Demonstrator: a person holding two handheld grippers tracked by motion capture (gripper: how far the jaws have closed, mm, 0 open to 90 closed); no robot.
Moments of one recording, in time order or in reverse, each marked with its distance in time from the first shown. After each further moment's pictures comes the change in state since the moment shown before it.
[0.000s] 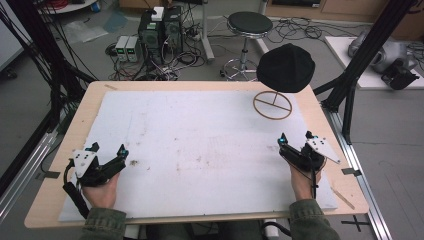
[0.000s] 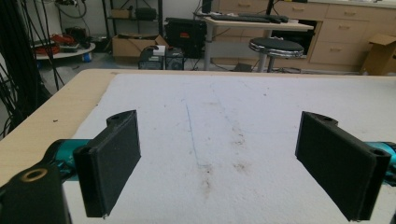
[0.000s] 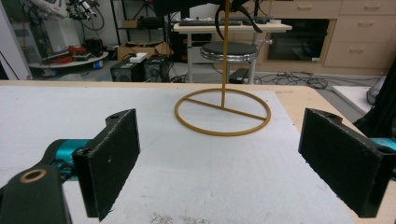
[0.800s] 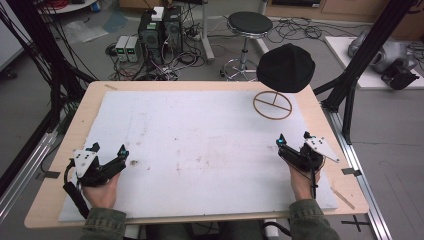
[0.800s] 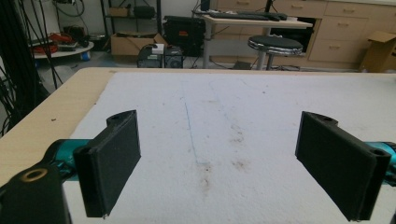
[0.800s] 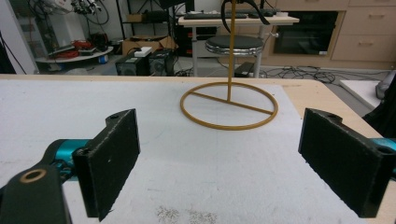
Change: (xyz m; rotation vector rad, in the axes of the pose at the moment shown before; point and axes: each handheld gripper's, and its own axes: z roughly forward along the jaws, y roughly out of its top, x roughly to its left) left arm 0.000 0.000 0.000 0.006 -0.005 0.001; right arm 0.000 -0.001 0.002 0.023 0.022 -0.004
